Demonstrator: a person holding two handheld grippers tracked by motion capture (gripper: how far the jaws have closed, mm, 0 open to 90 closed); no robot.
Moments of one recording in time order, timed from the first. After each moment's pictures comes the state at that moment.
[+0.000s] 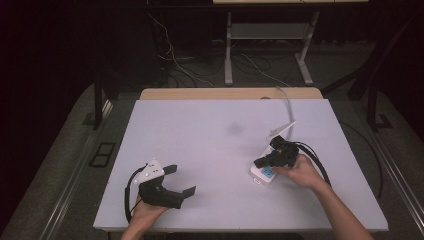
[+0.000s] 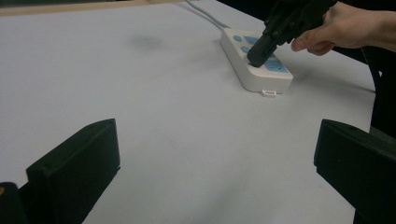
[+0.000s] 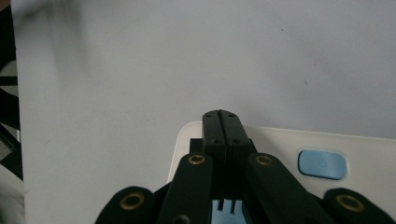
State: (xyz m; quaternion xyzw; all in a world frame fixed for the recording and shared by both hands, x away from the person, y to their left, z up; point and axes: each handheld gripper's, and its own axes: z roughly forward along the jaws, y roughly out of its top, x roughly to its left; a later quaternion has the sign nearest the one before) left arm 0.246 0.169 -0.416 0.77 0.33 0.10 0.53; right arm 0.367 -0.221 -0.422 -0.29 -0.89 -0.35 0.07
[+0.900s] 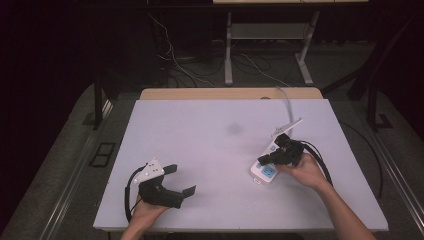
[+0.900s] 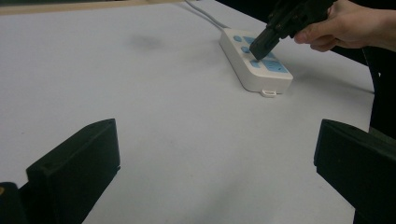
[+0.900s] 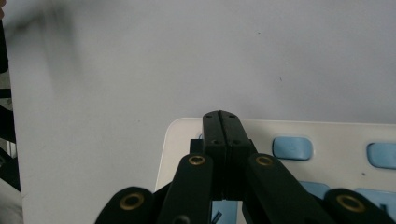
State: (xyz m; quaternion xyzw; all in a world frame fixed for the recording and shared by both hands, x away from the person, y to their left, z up) left arm 0.248 0.170 -0.417 0.77 0.34 0.10 0.54; right arm 0.366 -0.233 -0.414 -0.32 -0.88 -0.36 0.05
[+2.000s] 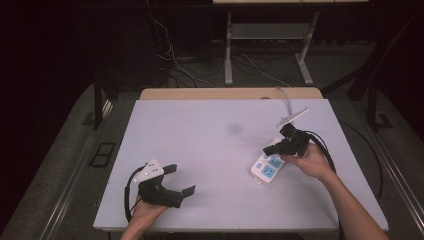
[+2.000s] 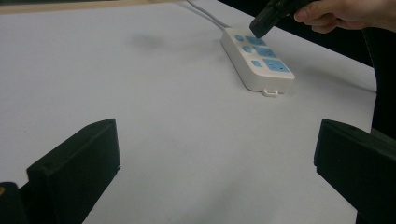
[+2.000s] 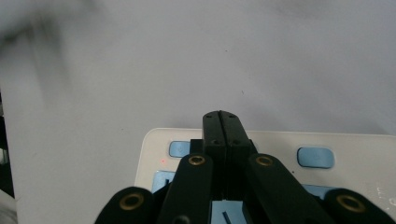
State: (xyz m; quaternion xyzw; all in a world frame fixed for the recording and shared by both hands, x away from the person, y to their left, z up) left arm 0.249 0.171 -0.418 0.77 0.34 0.10 0.54; right arm 0.384 -0.246 -0.395 -0.33 -0.88 -0.35 0.04
